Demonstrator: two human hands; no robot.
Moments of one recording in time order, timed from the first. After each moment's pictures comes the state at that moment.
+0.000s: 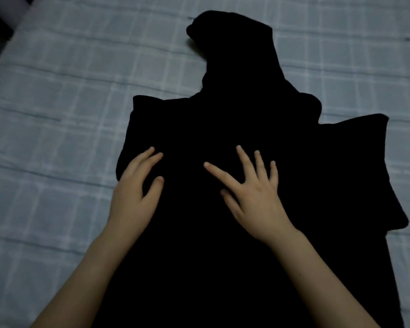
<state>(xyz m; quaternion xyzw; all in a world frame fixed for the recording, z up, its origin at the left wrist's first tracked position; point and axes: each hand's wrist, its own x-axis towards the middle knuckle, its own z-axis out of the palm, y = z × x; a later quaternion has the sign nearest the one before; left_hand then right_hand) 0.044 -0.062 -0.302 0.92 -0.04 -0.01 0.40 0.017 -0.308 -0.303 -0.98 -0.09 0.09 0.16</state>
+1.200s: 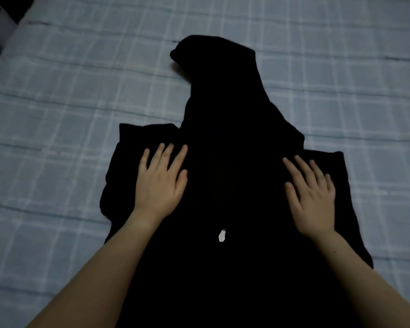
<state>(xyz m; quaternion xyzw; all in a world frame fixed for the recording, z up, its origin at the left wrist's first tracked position) 0.125 -0.126 -0.338 0.99 -0.16 -0.04 0.04 0.041 -0.437 -0.343 -0.98 0.11 0.01 0.14</state>
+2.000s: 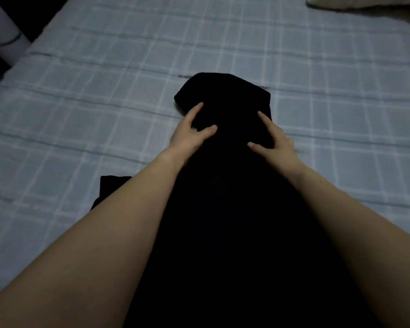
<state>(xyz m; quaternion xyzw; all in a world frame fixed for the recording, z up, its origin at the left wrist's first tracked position) 0.357 -0.207 -0.358 0.77 0.03 -0.11 0.63 0.308 -0.432 -0.370 -0.89 0.06 0.05 0.44</state>
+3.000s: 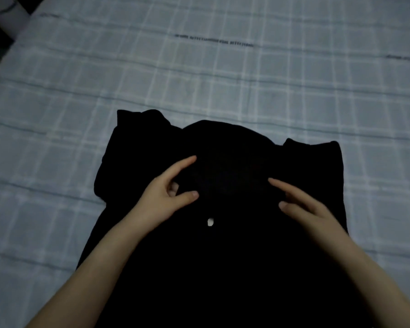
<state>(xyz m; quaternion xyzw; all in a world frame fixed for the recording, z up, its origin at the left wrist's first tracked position) 0.069 -0.143 -0.285 0.80 -0.01 -0.23 0.55 -0.002 -0.440 -0.266 -0.76 0.13 0.21 0.60</state>
